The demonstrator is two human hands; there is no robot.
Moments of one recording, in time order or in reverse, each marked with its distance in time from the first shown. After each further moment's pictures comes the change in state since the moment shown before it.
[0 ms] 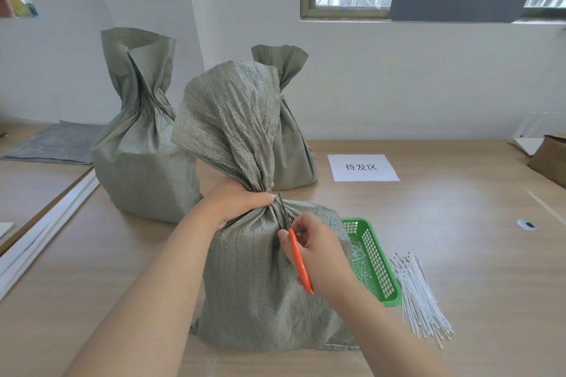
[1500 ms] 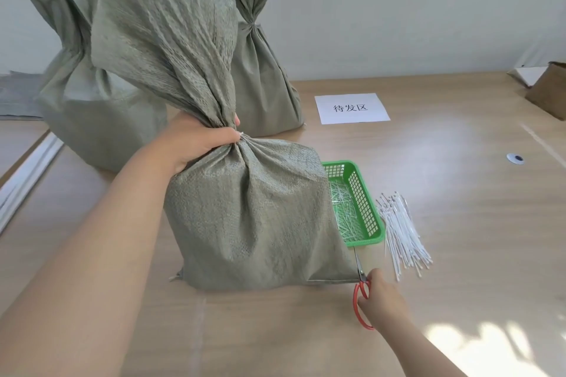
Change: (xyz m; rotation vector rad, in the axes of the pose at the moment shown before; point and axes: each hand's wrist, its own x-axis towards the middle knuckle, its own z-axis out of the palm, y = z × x) left_hand 0.013 0.000 0.002 0.001 0.020 0.022; right_hand -0.088 0.279 -0.035 -0.656 -0.055 0.626
